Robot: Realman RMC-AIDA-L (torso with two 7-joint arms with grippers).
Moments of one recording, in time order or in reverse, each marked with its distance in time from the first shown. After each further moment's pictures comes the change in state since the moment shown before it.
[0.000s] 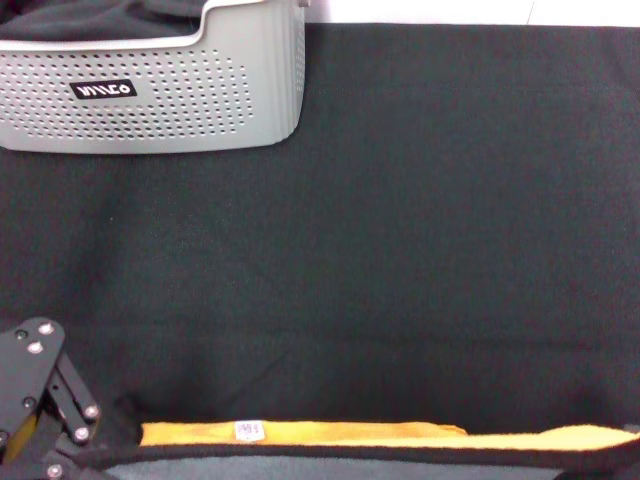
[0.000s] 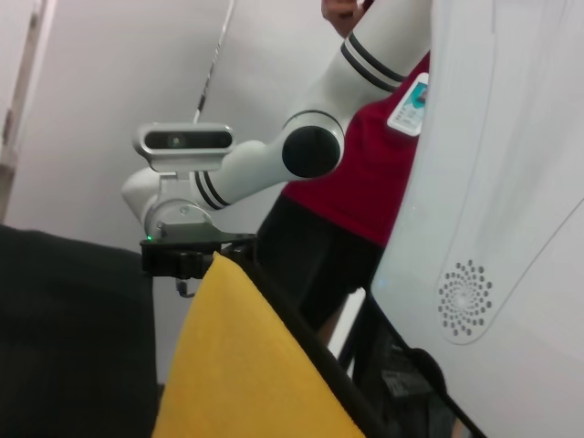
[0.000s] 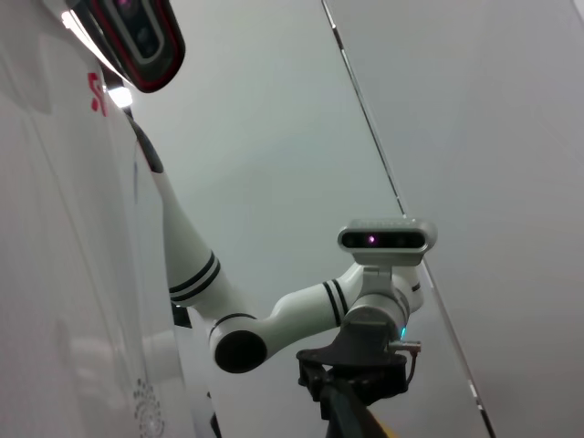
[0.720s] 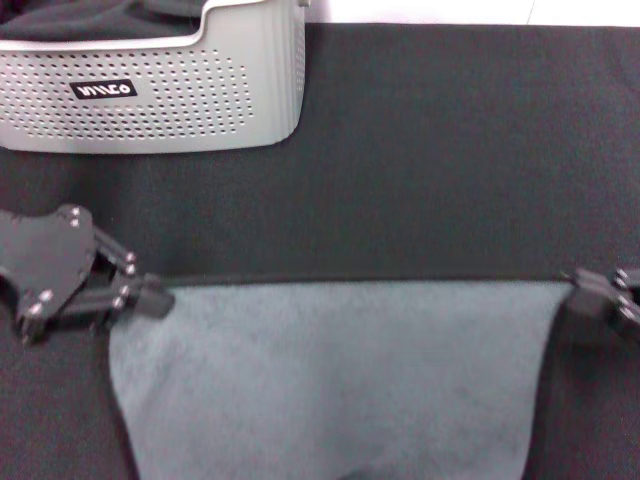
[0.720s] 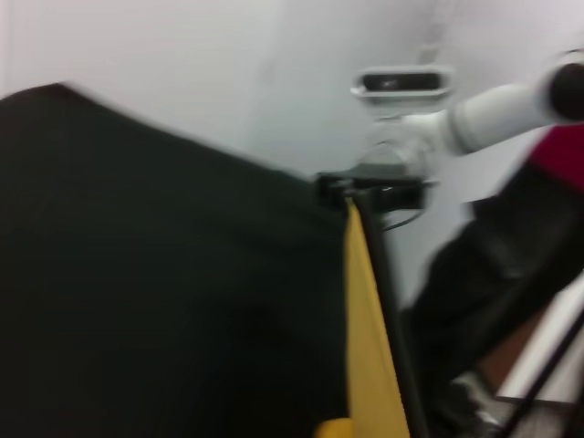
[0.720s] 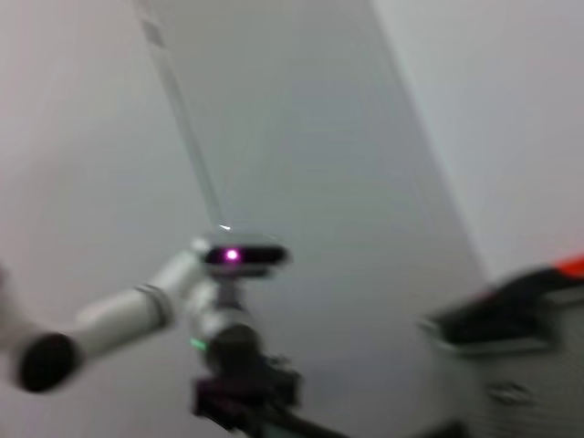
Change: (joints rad) left arm -0.145 -0.189 -0.436 -0.178 0.548 -0.008 0.029; right arm 0.061 0.002 0.147 0.073 0.007 0.257 0.080
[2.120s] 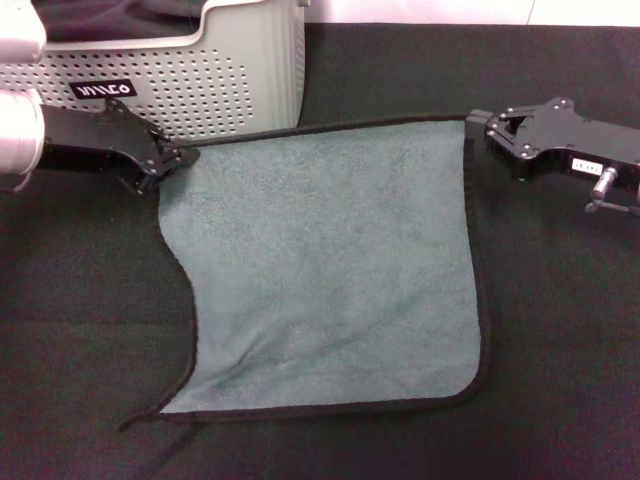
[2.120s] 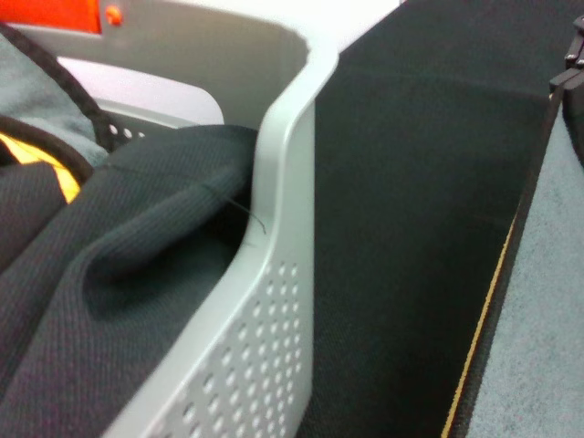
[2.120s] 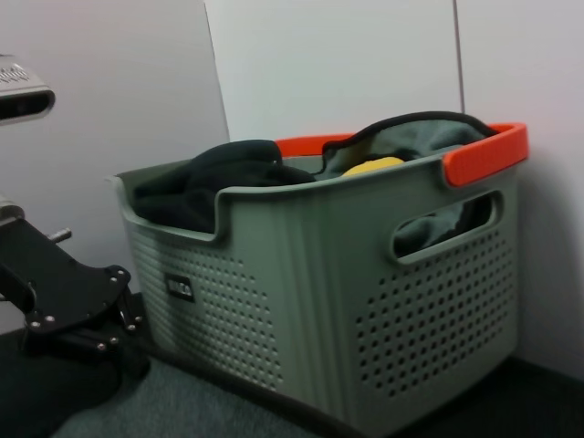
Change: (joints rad) left arm -0.177 -0.214 -0.226 -0.113 0.535 -0.625 0.178; right arm 0.345 0.036 0.013 -0.002 -0.056 0.684 0.014
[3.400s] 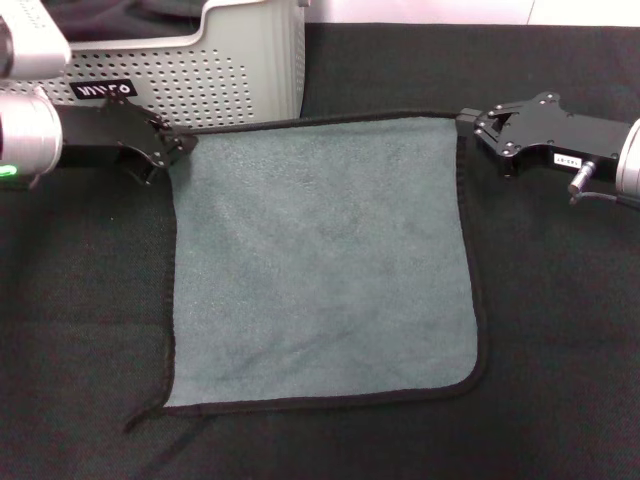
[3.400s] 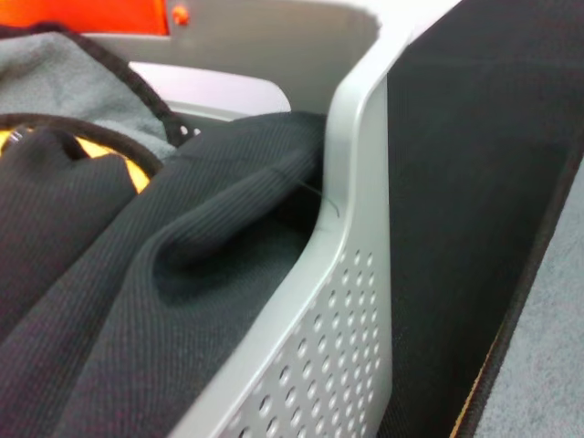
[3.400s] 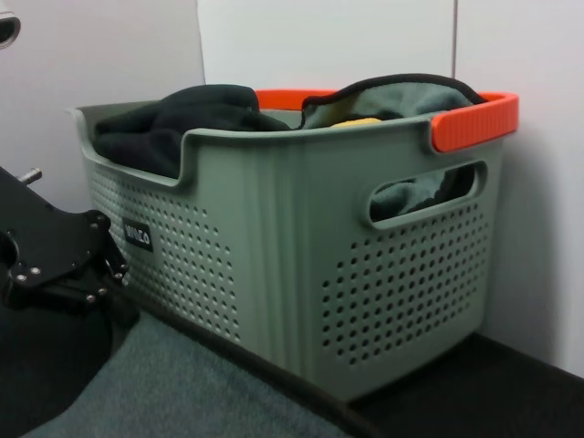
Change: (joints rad) left arm 0.034 -0.046 0.048 -0.003 -0.016 -0.183 0.059; right arm 0.036 0.023 0.002 -0.010 -0.052 0.120 -0.040
